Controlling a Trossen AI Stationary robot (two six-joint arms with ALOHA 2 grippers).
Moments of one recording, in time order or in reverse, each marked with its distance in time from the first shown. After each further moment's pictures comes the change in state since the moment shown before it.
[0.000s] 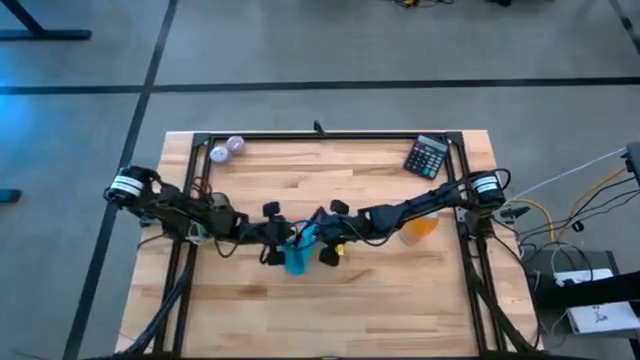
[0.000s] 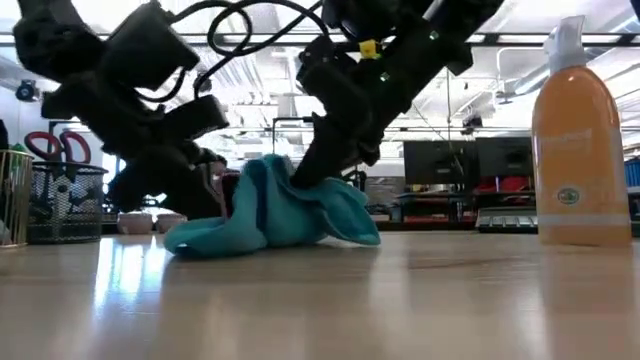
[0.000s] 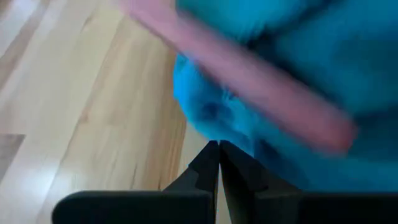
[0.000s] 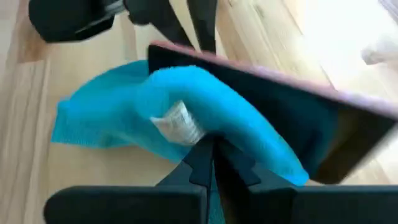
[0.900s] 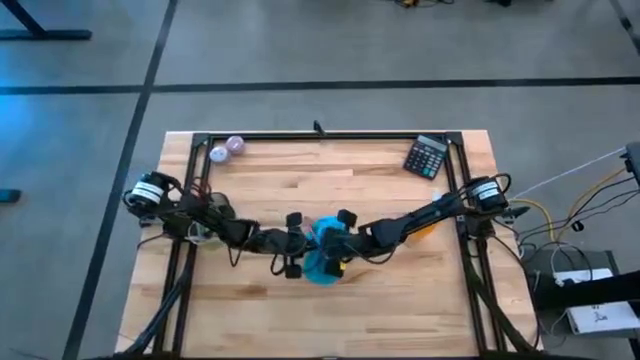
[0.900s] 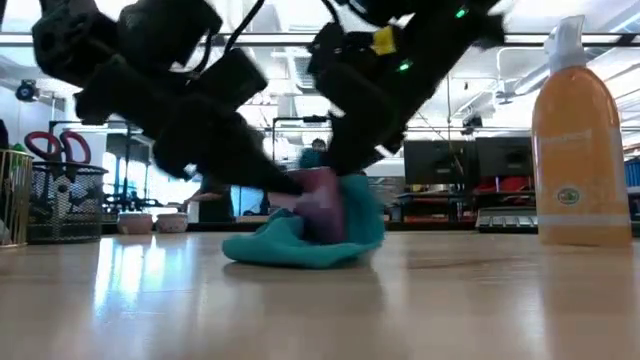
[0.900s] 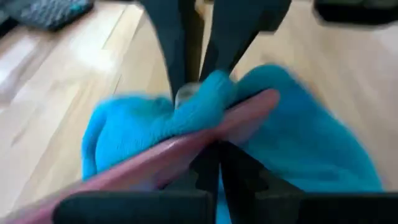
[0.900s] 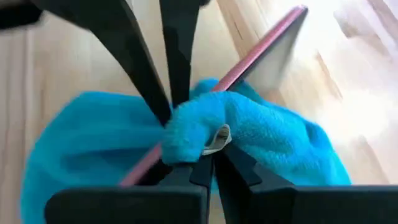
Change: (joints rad) left arm -0.052 0.195 0.209 0.256 0.083 0.113; right arm 0.140 -0.007 0.046 -0.226 0.190 0.079
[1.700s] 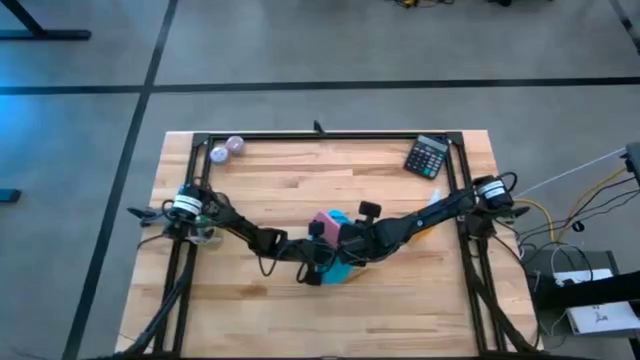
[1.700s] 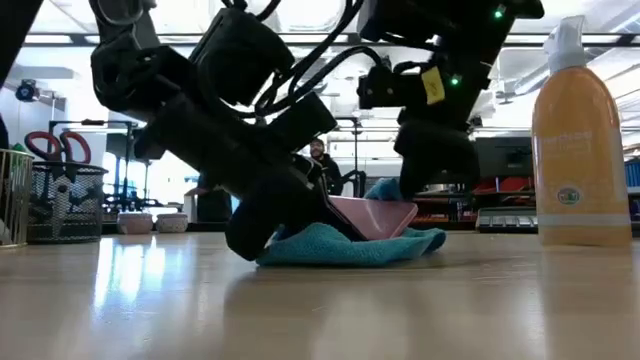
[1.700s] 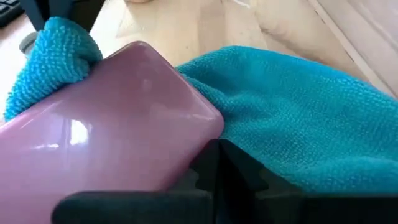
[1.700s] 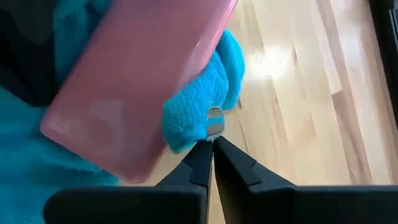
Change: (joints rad) left arm 0.014 0.303 0.216 -0.040 0.014 0.066; right arm -0.015 -0.029 0.011 -0.421 0.179 0.063
